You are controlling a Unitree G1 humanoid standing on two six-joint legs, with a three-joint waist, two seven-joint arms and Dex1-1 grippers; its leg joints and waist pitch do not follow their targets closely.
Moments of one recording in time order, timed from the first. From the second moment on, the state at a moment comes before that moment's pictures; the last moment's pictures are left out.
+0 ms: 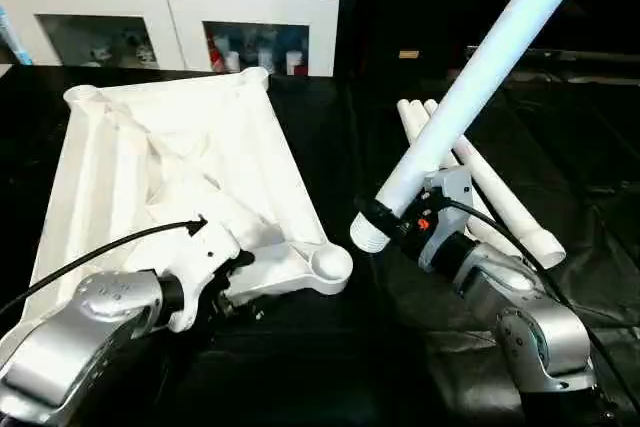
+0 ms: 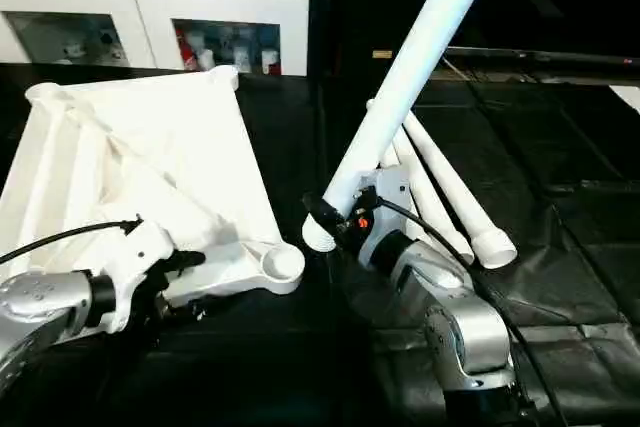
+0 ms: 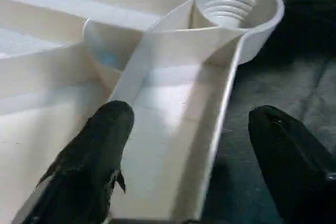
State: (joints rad) left arm -0.12 0.70 -0.23 -0.27 -0.31 0.64 -0.71; right arm -0.20 -0.18 0.06 -0.16 0.38 0.52 0.45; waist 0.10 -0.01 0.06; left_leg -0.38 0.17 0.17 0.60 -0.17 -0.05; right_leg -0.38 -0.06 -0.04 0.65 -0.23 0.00
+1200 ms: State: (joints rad) left arm -0.26 0.68 -0.32 -0.11 -0.26 0.63 -0.87; right arm -0.20 -0.22 0.08 -0.18 0.37 0.56 0.46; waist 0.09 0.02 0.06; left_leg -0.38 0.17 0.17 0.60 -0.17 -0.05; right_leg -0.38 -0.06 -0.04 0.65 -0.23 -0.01
